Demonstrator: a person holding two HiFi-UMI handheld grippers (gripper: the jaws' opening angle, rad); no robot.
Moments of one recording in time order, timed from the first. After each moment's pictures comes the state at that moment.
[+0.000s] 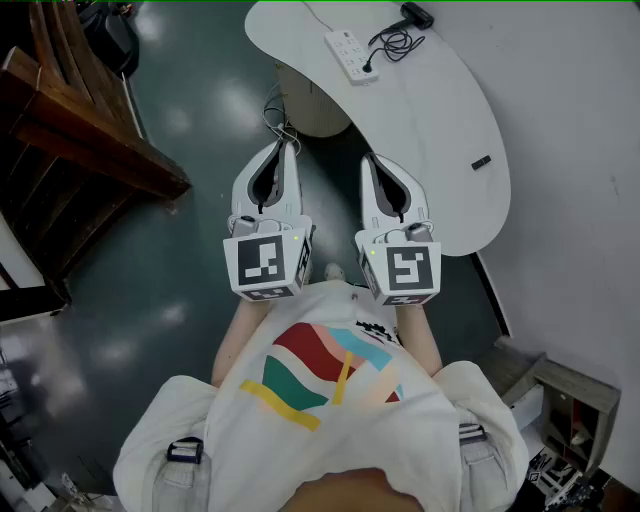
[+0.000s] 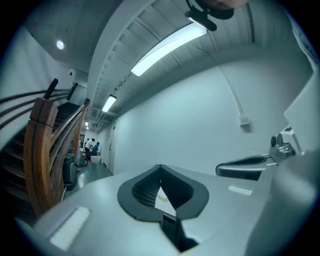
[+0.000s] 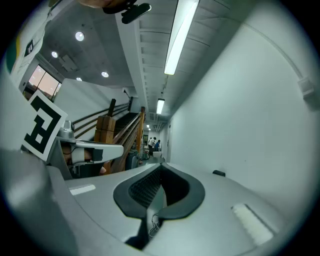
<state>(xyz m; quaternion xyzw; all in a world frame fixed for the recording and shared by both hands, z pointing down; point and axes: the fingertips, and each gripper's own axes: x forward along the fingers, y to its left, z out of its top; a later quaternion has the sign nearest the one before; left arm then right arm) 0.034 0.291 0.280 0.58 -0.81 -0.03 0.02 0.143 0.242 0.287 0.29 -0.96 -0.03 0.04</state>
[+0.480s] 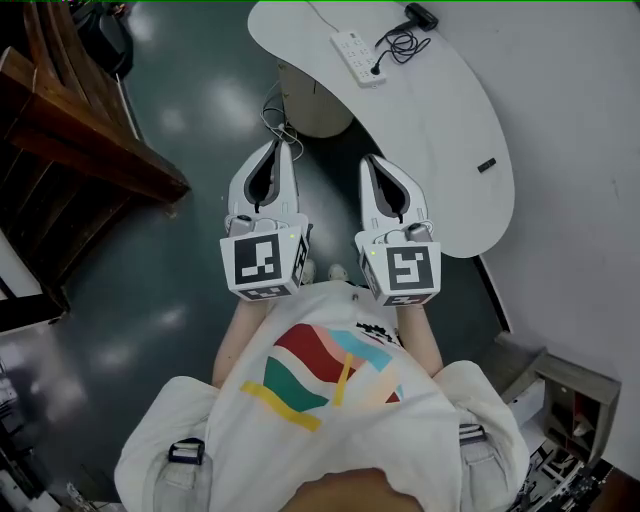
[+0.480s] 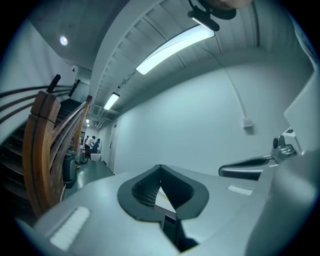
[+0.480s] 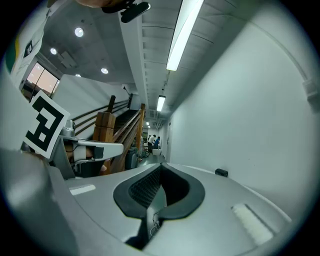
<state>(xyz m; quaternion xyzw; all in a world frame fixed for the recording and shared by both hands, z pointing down) -0.011 0.298 0.290 0.59 -0.81 -0.04 0.02 0.103 0.251 0.296 0.30 -0.95 -0.02 0.06</state>
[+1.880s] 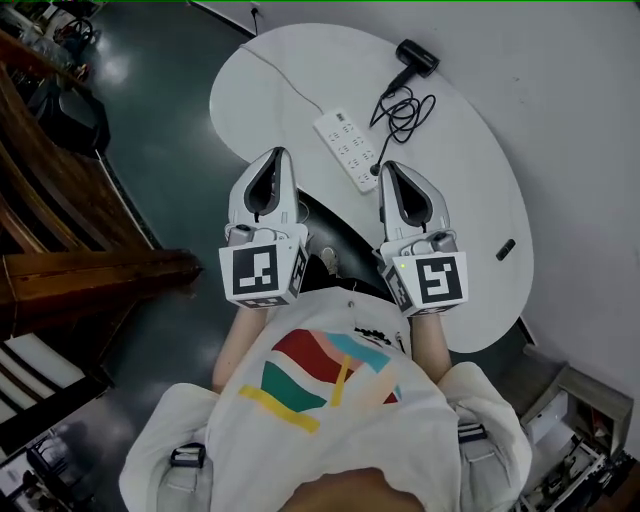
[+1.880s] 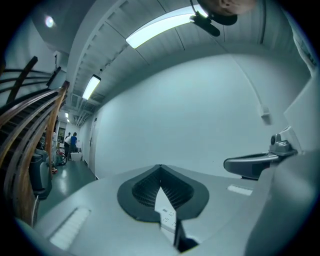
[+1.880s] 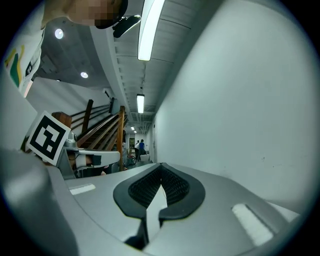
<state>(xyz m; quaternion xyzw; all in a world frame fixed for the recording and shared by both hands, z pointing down) -0.155 -0.025 0.294 0.67 -0.75 -0.01 0.02 -0.011 -0.056 0.297 0.36 -0.93 0.03 0.02</state>
